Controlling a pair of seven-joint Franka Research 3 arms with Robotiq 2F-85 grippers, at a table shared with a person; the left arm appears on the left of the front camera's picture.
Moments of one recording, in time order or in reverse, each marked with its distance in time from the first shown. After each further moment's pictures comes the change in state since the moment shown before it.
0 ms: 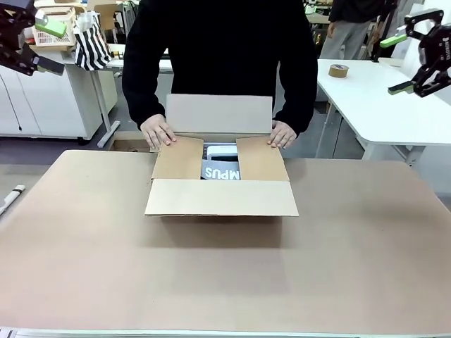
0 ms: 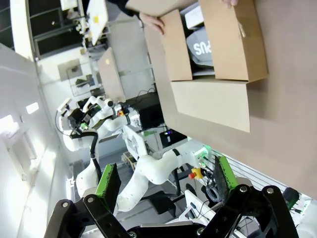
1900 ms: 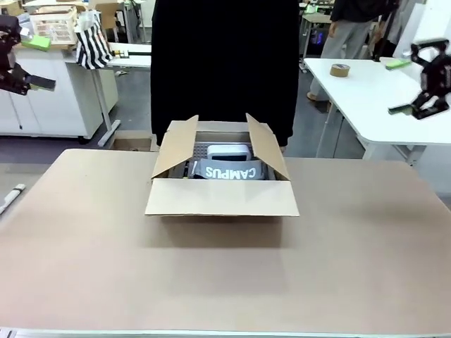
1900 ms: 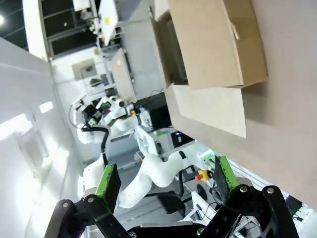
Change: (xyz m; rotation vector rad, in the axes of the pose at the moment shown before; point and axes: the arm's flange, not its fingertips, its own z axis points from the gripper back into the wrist) left arm -0.011 0.041 0.009 -0.074 -0.022 0.072; right arm 0.008 -0.041 -0.005 0.066 0.003 -0.015
